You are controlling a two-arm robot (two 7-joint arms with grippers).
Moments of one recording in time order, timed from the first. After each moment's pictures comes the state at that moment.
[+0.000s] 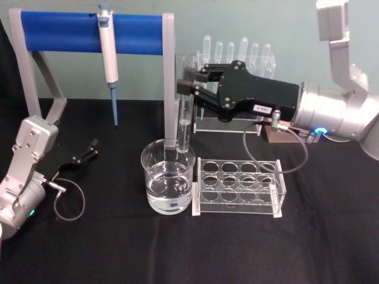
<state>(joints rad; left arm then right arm) -0.20 0.60 0.45 -1.41 -0.25 -0.12 0.03 0.64 0.59 -0.63 -1.59 0.73 0.08 0.77</state>
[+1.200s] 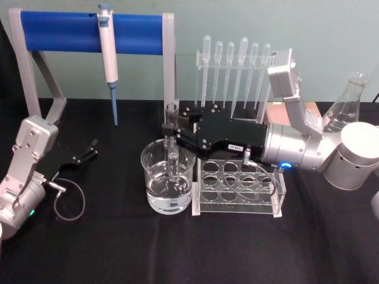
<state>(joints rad) -0.20 0.60 0.45 -1.41 -0.25 -0.12 0.03 0.61 0.46 -0.69 -1.36 0.59 -0.08 0.83</state>
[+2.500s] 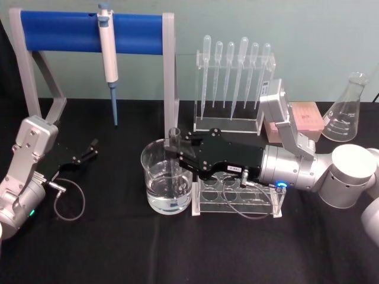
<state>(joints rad) -0.20 0.60 0.45 -1.41 -0.25 -0.12 0.03 0.57 0.42 -0.68 -1.24 0.55 -0.12 0.86</state>
